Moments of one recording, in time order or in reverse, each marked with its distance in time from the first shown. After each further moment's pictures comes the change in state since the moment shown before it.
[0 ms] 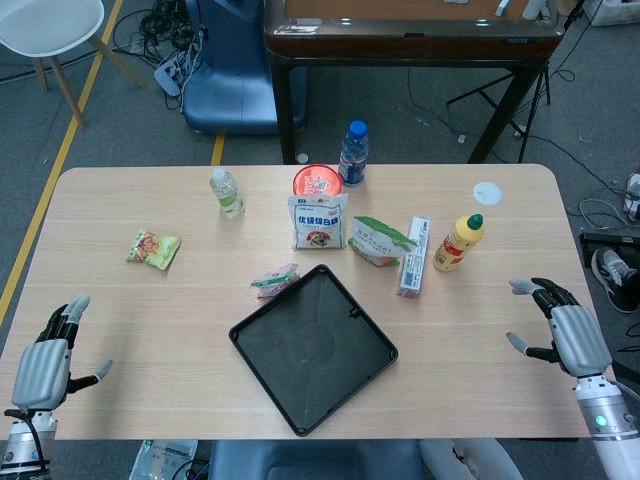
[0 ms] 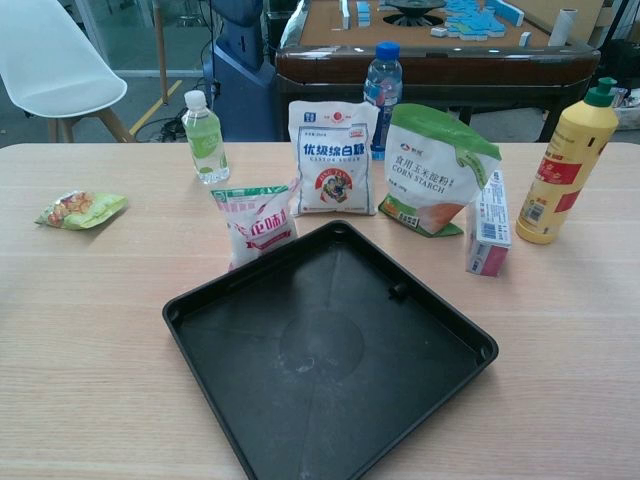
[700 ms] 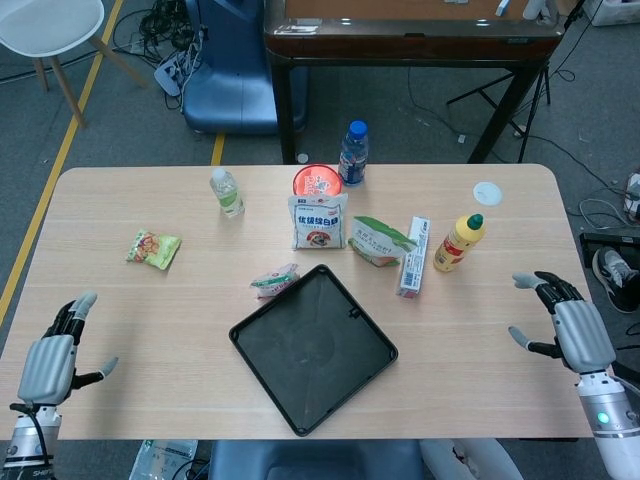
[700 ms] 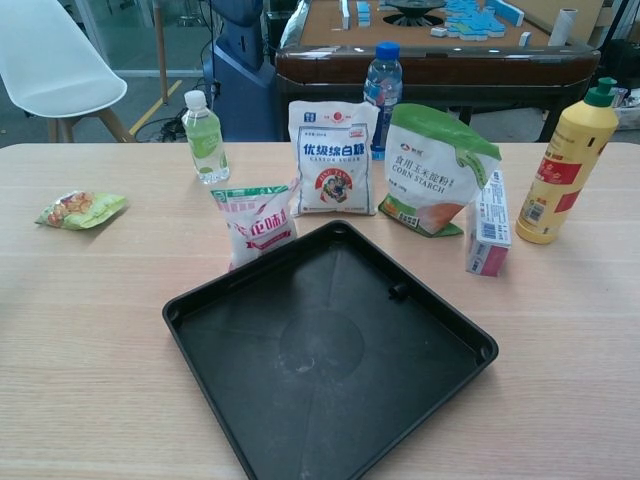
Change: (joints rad) left arm -0.026 0.002 -0.007 0.011 0.008 -0.035 -0.035; right arm 0.005 0.009 0.024 -0.011 0.000 0.024 -0.019
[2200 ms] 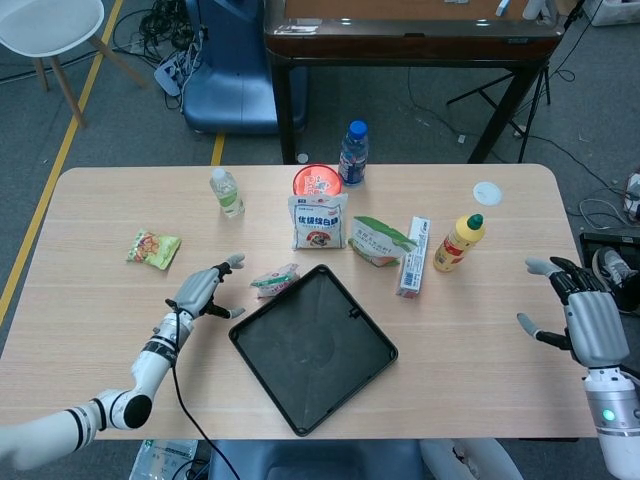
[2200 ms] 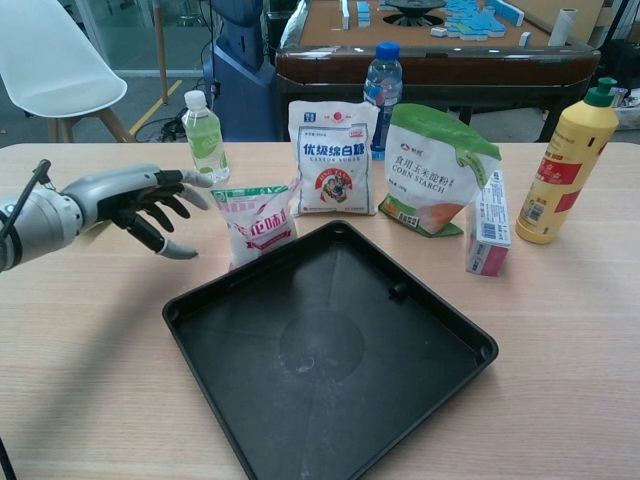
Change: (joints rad) left arm -0.574 -0.372 -0.192 0.399 -0.348 -0.674 -0.175; right arm -0.011 0.031 0.043 -0.089 0.033 0.056 -0.088
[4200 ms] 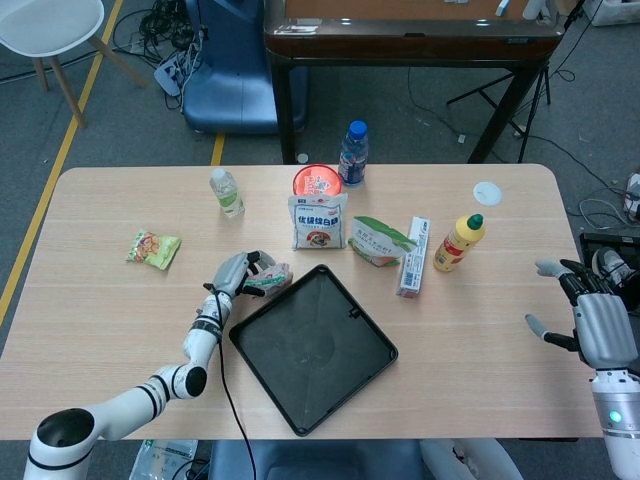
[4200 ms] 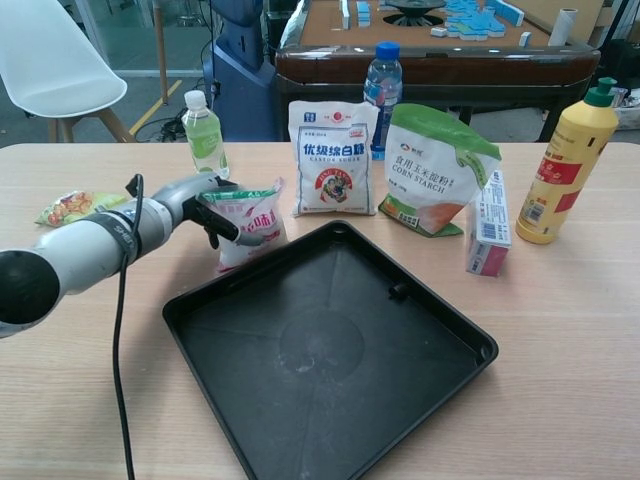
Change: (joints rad) left arm -0.184 -0.333 -0.110 0.479 -0.072 -0.092 -0.158; right arm -0.016 0.007 0.005 0.005 0.026 -0.011 0.001
